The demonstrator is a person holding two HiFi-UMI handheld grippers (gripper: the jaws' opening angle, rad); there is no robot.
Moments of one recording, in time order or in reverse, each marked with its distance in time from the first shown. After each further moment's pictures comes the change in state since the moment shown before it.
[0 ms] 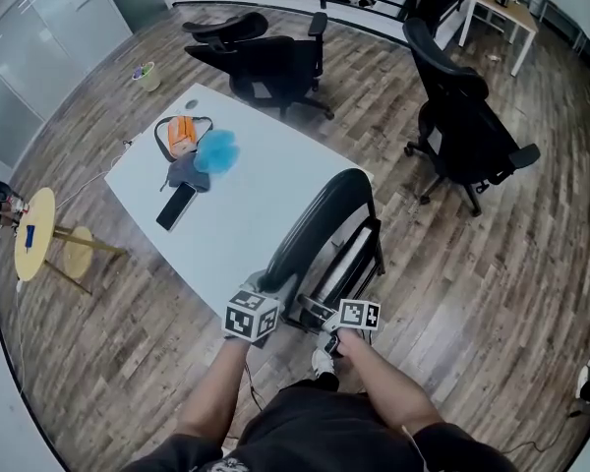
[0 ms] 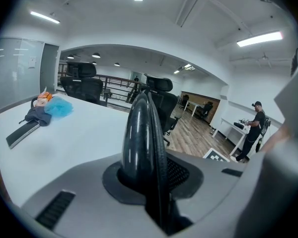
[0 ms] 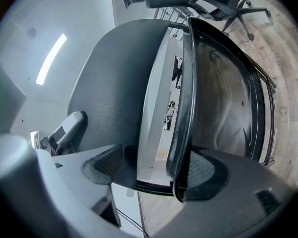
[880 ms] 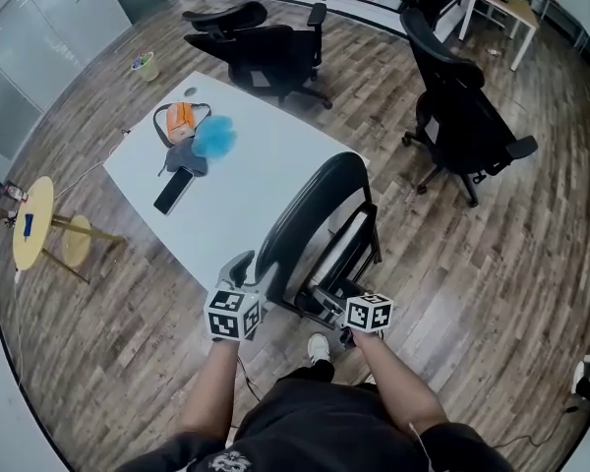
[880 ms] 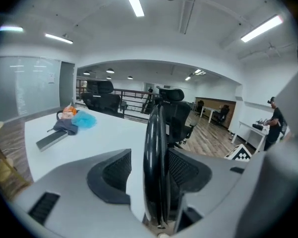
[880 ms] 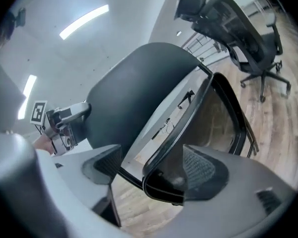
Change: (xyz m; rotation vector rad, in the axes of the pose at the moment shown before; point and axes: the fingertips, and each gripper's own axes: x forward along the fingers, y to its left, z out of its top) left arm -0.052 0.018 0.004 -0.009 -0.130 0.206; right arm -0.065 -0.002 0.020 -0.467 -0.054 -0.193
